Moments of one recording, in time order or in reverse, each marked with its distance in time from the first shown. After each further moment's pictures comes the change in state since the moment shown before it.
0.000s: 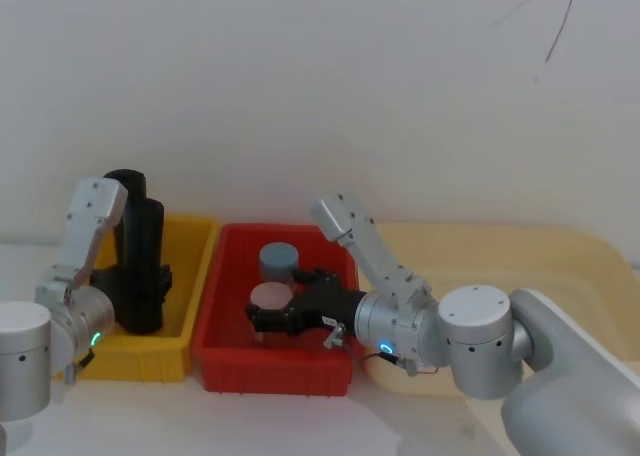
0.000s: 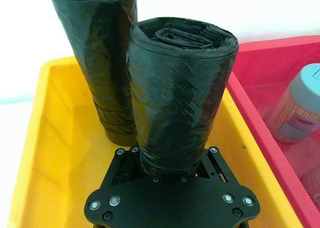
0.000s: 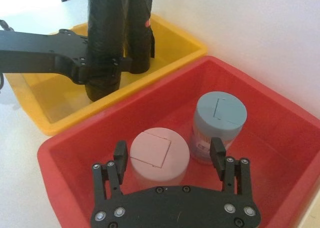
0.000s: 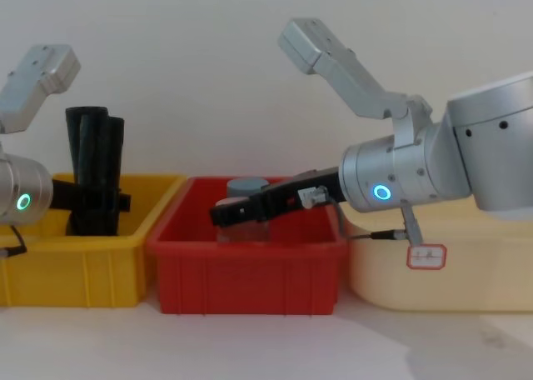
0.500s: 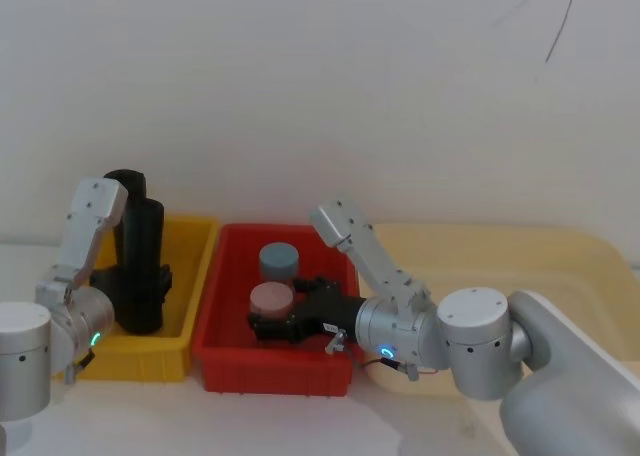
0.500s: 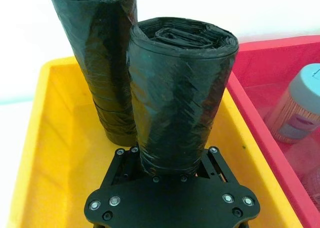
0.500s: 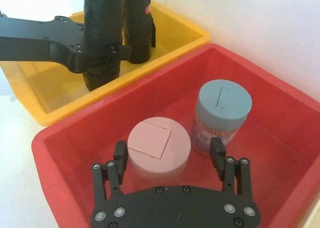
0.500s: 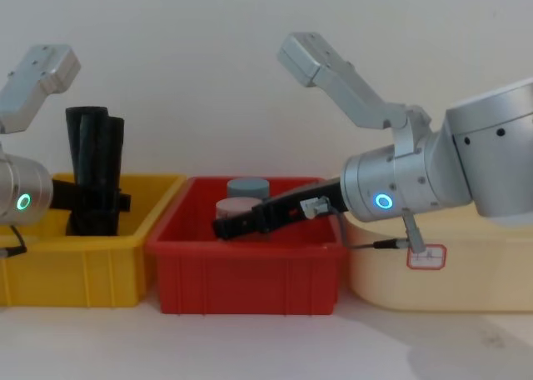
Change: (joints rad) left arm 0.000 0.000 0.000 0.000 0.000 0.000 0.000; right arm 0.010 -0.008 0.000 0.038 -0.009 0.009 0.021
